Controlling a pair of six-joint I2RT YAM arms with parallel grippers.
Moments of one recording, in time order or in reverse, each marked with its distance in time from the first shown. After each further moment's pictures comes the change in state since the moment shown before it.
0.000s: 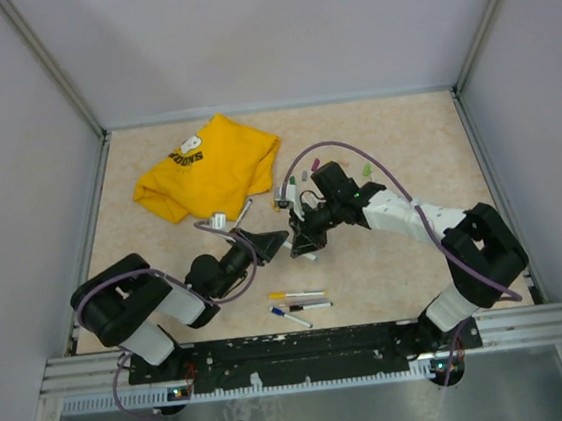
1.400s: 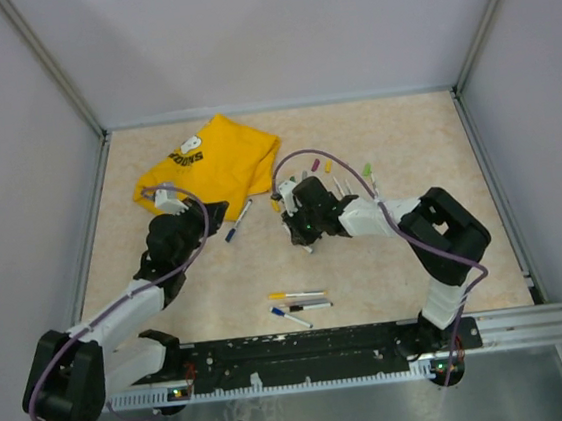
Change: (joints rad) left arm 0.448 -0.497 0.197 -0.931 0.059 0.167; right arm 0.076 0.199 -0.027 0.256 0.597 0.378
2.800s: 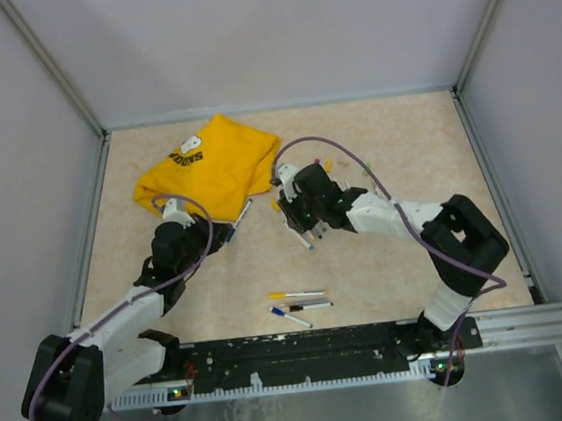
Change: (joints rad) left arm 0.000 -0.065 -0.066 -0.201 0.029 0.047; right arm 0.000 -0.050 0.054 -0.028 0.097 0.002
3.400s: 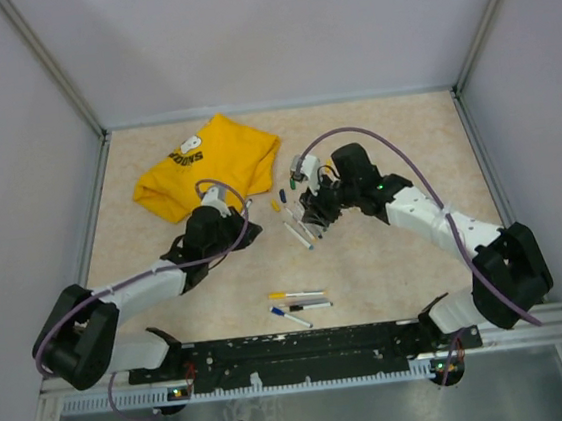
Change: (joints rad) left arm -0.183 0.259 0.164 -0.042 0.005 0.040; right arm -0.163 -0.296 -0.006 -0.179 -0.367 -0.333
